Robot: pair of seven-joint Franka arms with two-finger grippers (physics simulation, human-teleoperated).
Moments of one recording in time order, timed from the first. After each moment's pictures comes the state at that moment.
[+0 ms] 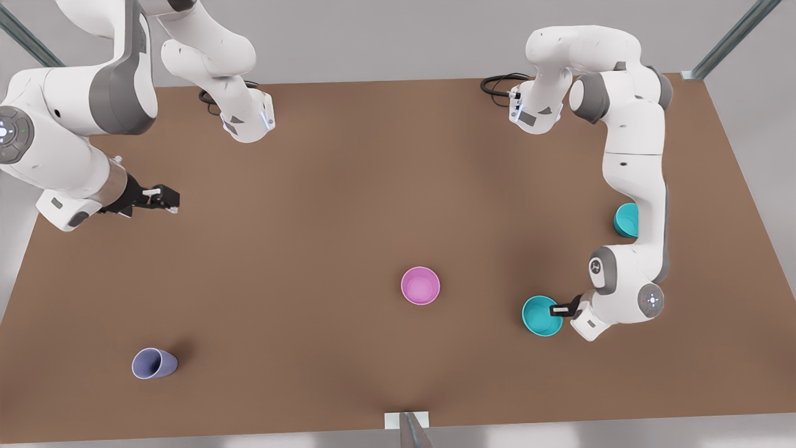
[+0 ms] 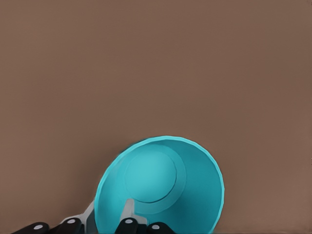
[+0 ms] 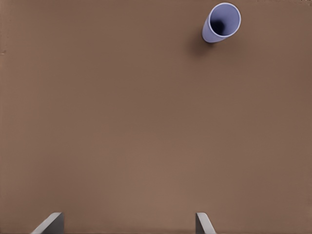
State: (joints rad) left arm 0.00 0.88 -0.06 -1.31 -0.22 2.09 0.09; right arm 0.04 0.12 0.03 -1.41 -0.03 1.39 -0.02
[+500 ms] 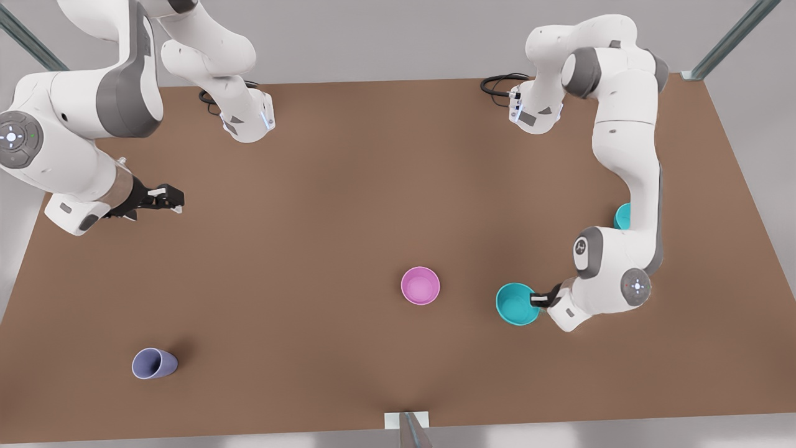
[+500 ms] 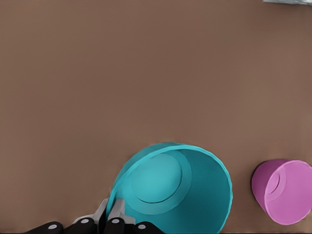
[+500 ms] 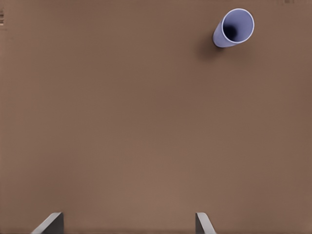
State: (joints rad) left arm -0.10 0.73 -0.10 -1.29 -0.22 1.94 -0.01; right arm 0.05 0.13 0.02 -1.40 -0.04 1.39 -0.09
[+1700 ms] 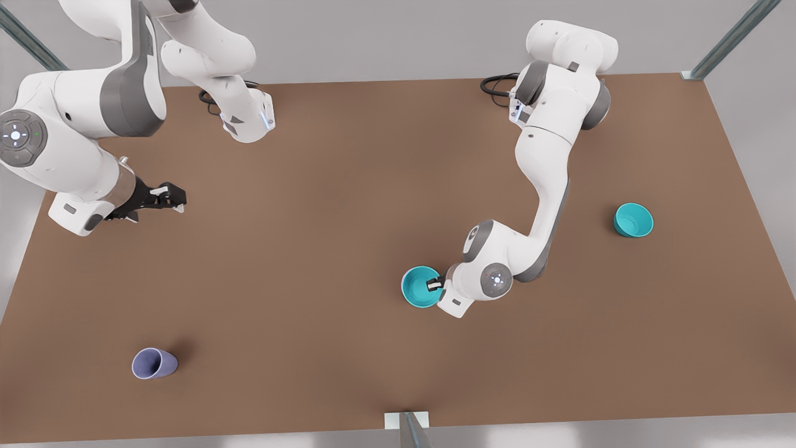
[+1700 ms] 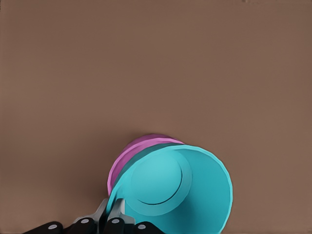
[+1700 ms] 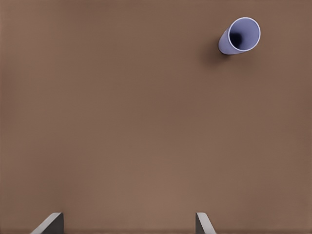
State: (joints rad) left arm -0.39 0.94 -0.15 -1.07 -0.22 1.88 -0.69; right arm 0.07 0.13 0.02 -1.40 -0.04 1.40 -0.14
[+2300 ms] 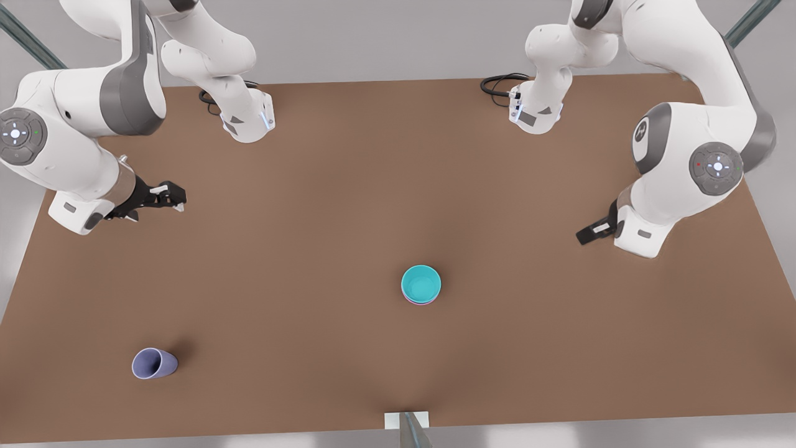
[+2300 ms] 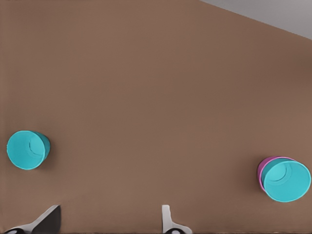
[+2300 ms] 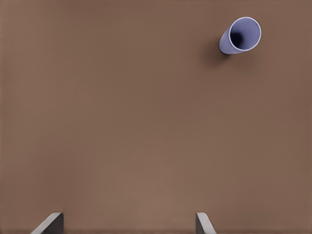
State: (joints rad) left arm -0.17 0.28 0.01 -1.29 0.02 1.46 -0.50; right arm 0.07 0.12 0.02 -1.41 -0.04 1.40 -0.14
